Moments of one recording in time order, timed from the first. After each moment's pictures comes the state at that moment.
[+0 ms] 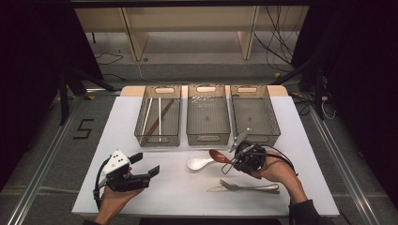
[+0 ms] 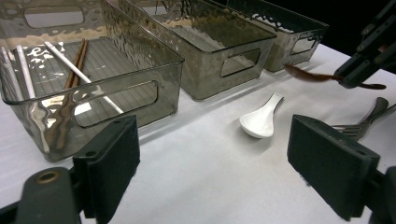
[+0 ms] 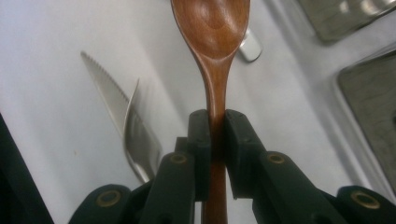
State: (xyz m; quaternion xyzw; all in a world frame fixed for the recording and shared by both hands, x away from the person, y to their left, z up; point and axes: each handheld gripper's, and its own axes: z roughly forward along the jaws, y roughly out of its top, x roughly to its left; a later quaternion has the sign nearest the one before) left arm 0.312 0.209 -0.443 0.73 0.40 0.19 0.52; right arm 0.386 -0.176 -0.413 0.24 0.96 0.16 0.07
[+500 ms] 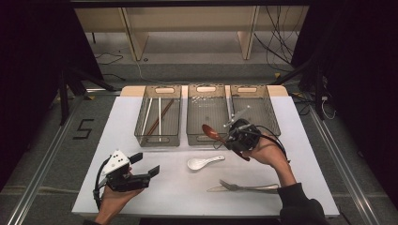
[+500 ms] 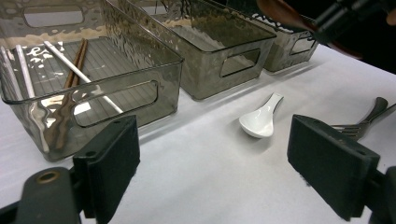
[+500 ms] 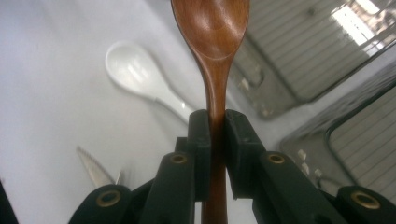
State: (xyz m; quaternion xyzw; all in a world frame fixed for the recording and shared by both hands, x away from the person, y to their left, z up) left arm 0.312 0.210 -0.443 0.73 0.40 0.19 0.52; right arm 0.421 -0.159 -0.374 0.28 0.92 0.24 0.09
